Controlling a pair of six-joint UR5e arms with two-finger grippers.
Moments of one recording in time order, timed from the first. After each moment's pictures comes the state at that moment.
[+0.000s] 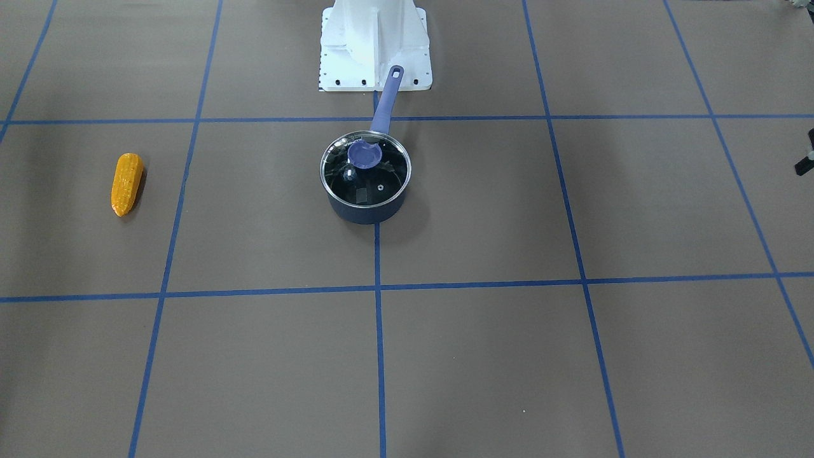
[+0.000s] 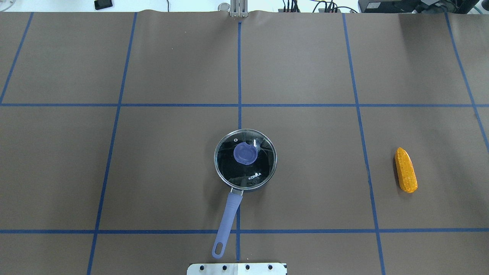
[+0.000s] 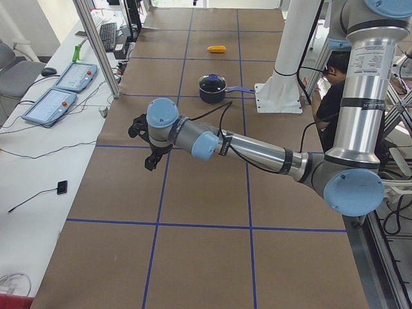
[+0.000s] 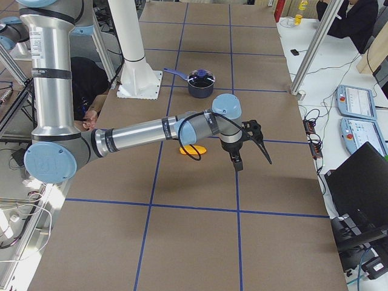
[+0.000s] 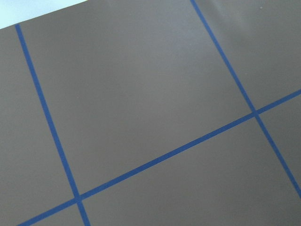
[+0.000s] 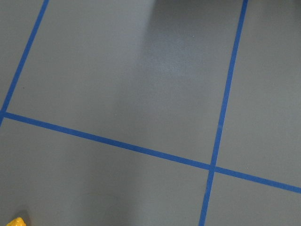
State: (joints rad) left arm -1.44 -1.68 -1.77 -1.82 -2.49 -0.01; right arm 1.45 -1.56 1.81 -1.38 2.31 0.16
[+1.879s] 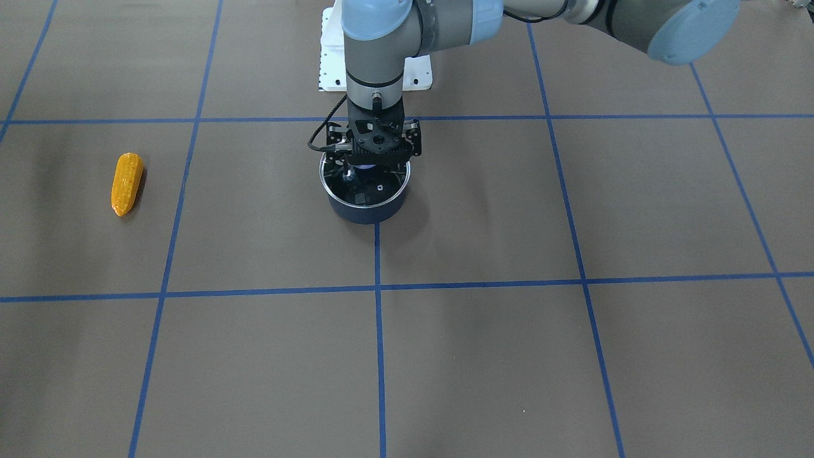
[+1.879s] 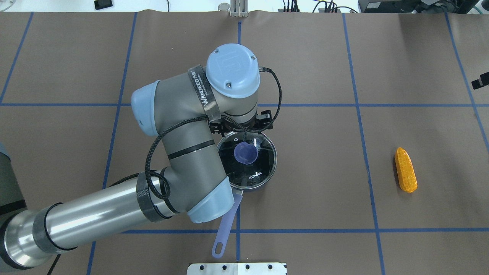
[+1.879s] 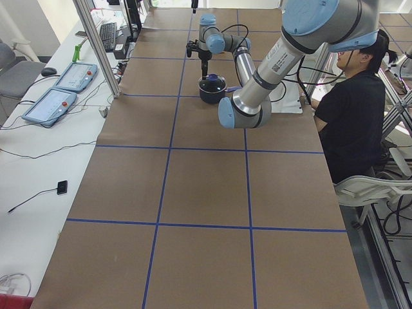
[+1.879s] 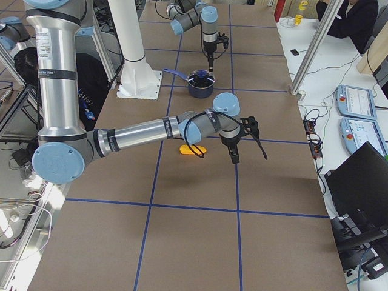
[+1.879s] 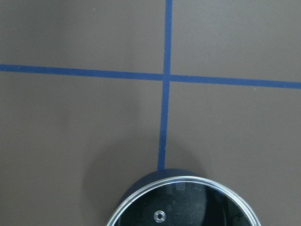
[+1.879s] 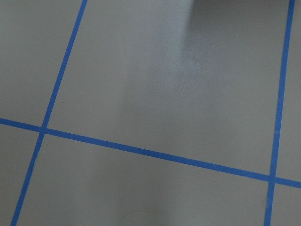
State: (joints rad) left arm -0.50 -2.53 -1.60 -1.39 -1.84 -1.29; right arm 1.36 -1.56 1.81 -1.31 2.31 0.30
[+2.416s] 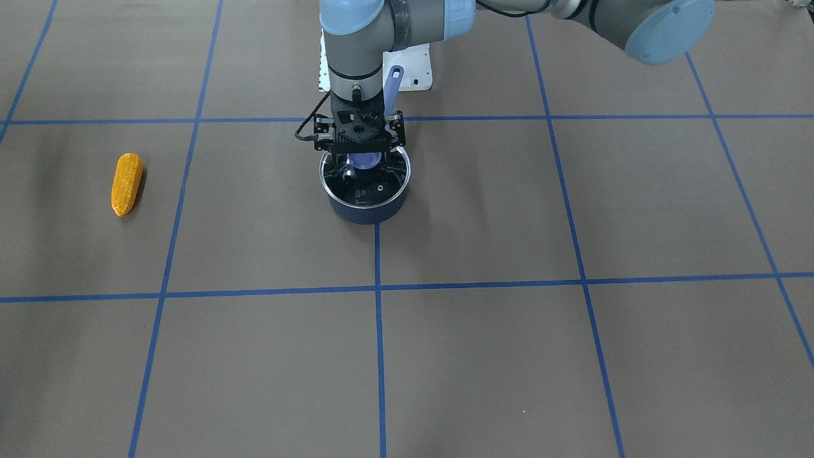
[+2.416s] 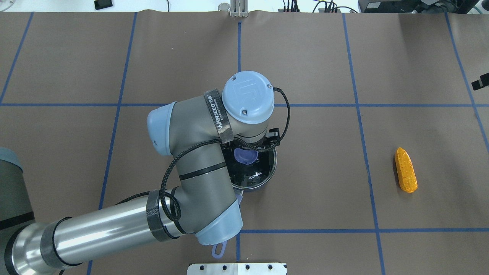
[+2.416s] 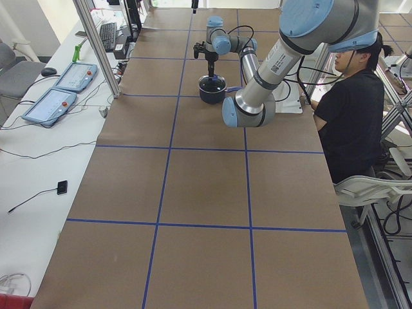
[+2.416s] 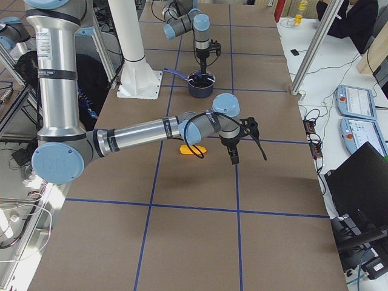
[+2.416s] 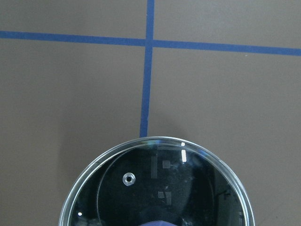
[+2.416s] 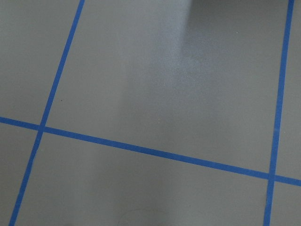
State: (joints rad) left arm -0.45 -2.53 -1.59 -1.38 -1.80 -1.31; right arm 1.36 -1.57 1.81 -1.31 2.31 0.30
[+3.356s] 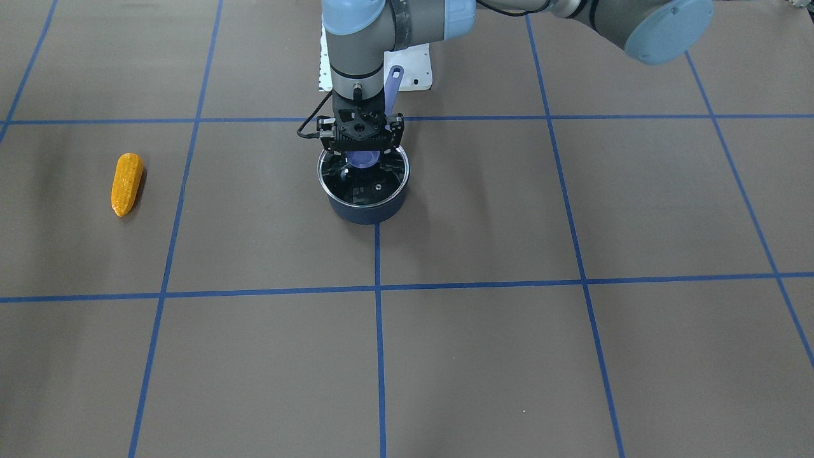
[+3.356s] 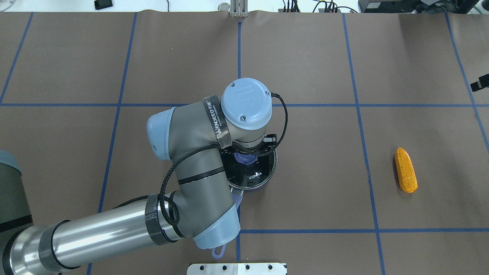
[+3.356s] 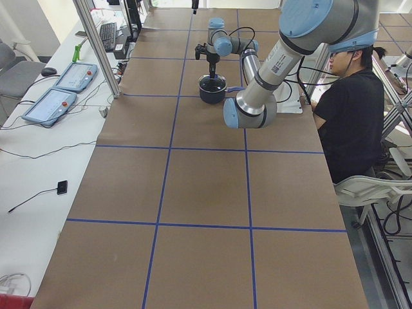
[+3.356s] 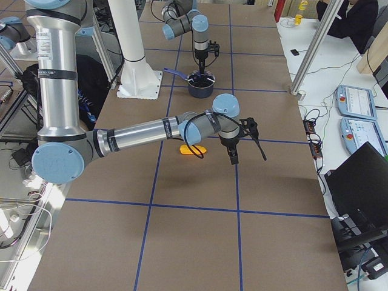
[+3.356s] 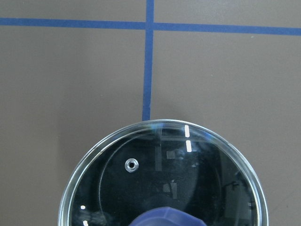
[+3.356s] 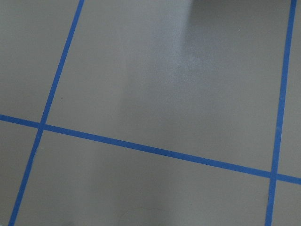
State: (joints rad) left arm -0.44 -2.52 -1.61 -1.39 -1.80 -1.29; right arm 1.35 -1.57 1.81 -1.31 2.31 0.30
